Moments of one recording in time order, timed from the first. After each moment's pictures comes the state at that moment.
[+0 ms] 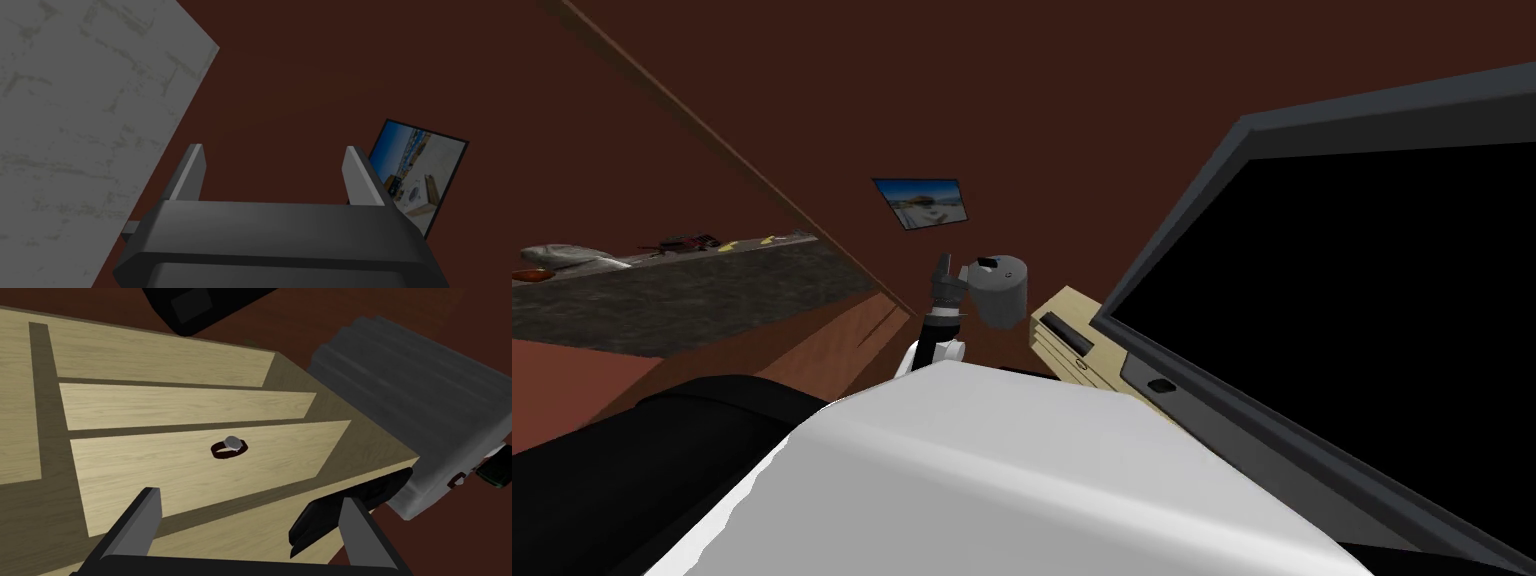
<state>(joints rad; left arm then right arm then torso) 0.49 0.05 -0.02 -2.31 -0.11 -0.37 0.17 0.72 -1.05 0.44 -1.40 0.38 -0.52 -0.27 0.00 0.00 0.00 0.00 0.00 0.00</state>
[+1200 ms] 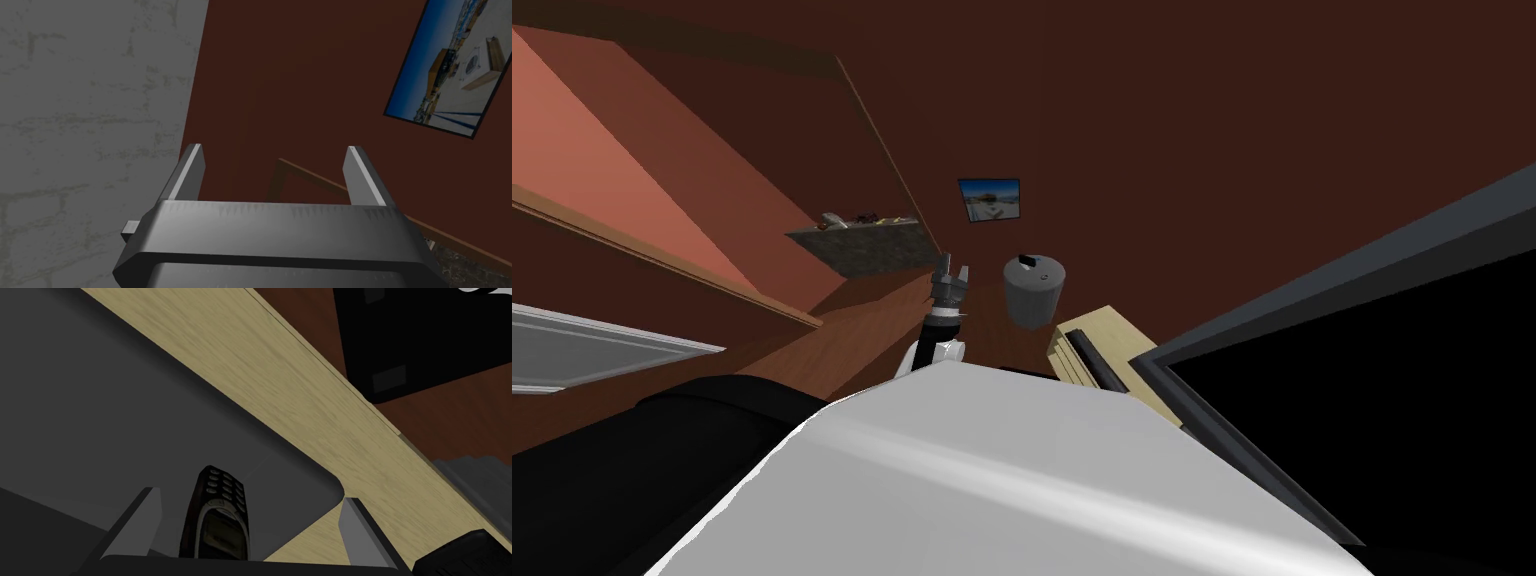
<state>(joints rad) 0.49 0.05 -0.02 -2.31 -0.11 -0.37 0.17 0.82 -1.32 0.49 -1.18 0.47 -0.43 -0.39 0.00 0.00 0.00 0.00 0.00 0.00</state>
